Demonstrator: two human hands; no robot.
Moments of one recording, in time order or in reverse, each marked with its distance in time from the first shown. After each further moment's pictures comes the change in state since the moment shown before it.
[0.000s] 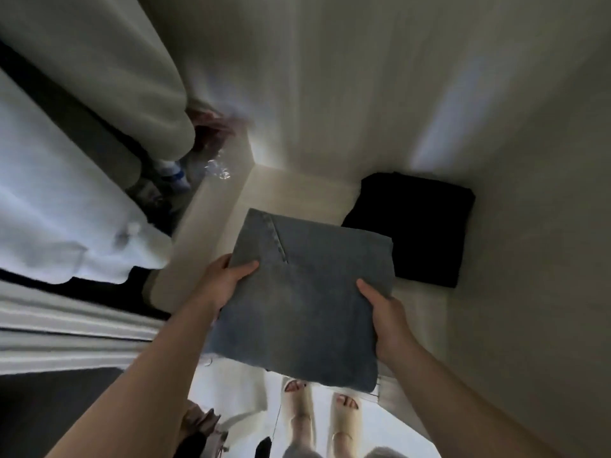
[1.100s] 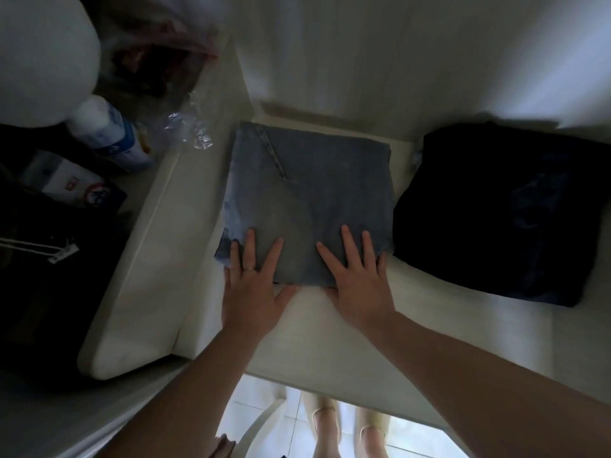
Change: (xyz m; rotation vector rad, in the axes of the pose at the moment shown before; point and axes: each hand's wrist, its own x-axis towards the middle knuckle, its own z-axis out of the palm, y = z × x) left_hand 0.162 -0.108 0.025 1.183 0.136 0.558; right_hand 0.194 0.060 0.097 -1.814 -0.093 -0.770
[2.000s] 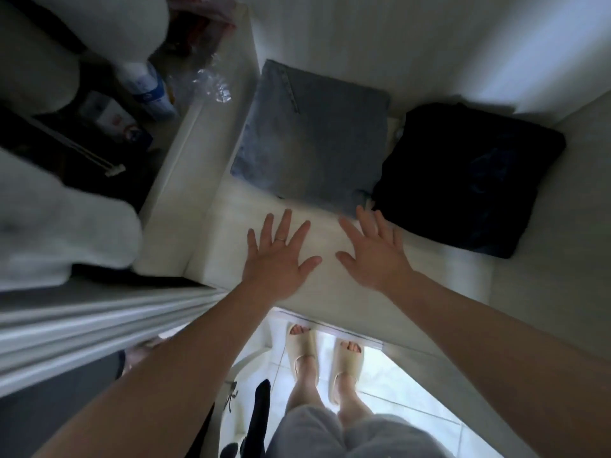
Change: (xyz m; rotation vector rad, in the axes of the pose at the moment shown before) left_hand -0.072 0.063 -0.045 0.095 -0.376 0.036; right_hand -0.084 0.014 -0.071 0.008 -0.229 0.069
